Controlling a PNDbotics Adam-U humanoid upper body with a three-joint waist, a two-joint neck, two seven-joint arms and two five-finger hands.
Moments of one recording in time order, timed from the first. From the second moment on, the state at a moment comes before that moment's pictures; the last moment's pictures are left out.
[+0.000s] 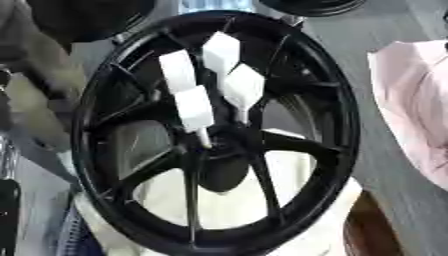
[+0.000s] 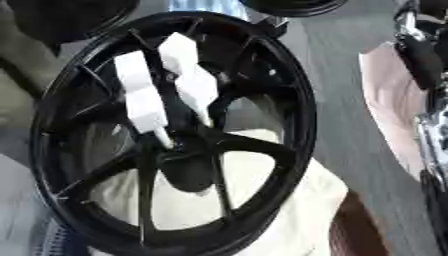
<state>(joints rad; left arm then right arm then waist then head) -0.41 0.29 0.29 -1.62 0.12 0.02 0.15 -0.49 -0.37 -0.04 -1.71 0.06 0.19 -0.32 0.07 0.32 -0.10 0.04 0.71</state>
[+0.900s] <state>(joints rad) -0.41 0.29 0.29 -1.62 0.12 0.02 0.15 -0.51 -0.38 -0.04 -1.71 0.06 0.20 -0.31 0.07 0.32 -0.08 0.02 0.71</state>
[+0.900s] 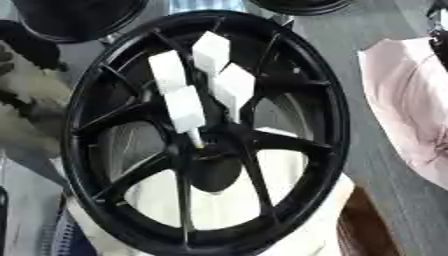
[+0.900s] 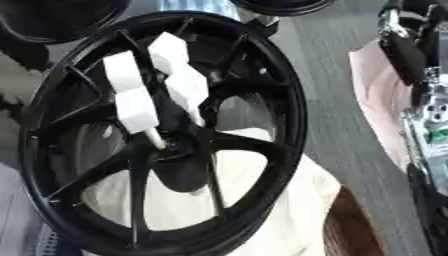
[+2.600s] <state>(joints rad) -0.34 0.36 0.29 -1.60 0.09 0.02 0.15 -1.27 -0.68 0.72 -1.50 0.53 -0.15 0.21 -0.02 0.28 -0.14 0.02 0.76</state>
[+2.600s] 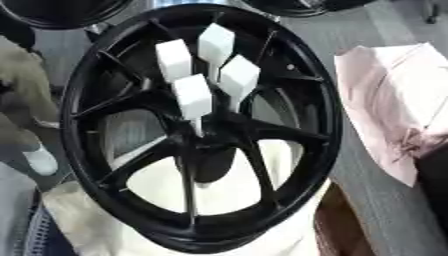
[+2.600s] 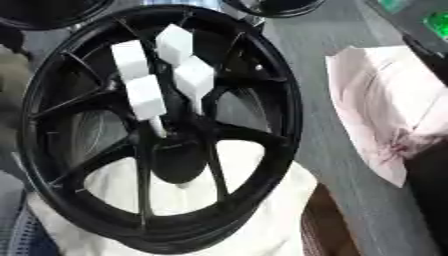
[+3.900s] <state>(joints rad) -0.34 0.36 0.29 -1.60 0.09 0.02 0.15 -1.31 -0.58 0.64 -1.41 0.43 -0.45 0.67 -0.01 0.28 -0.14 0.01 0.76</state>
